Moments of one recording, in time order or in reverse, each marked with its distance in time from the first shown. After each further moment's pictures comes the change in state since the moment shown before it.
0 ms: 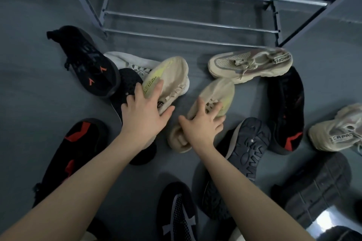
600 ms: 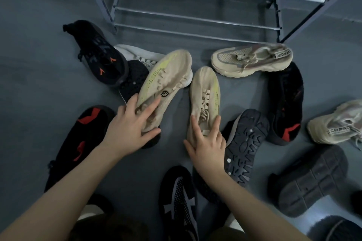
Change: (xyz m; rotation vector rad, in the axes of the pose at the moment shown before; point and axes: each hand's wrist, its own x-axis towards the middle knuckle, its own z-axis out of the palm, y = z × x) left_hand -0.063 -0.054 0.002 -0.035 -0.095 0.221; right_hand -0.069 0.072 0.009 -0.310 0.134 -0.401
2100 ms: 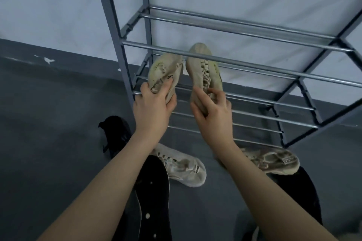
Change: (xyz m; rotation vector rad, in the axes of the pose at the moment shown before) left_hand 0.190 0.001 -0.185 -0.200 0.668 -0.201; right_hand 0.240 -0.133 -0.189 0.355 0.552 -0.433
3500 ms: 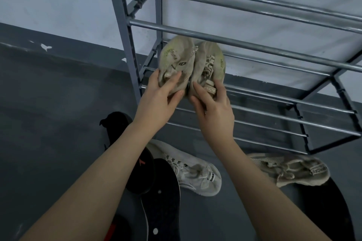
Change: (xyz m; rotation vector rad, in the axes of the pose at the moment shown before) left_hand 0.033 -0.052 0.031 -0.321 -0.094 0.168; right_hand 0.017 0.006 0.075 -0.040 0.019 -0.033
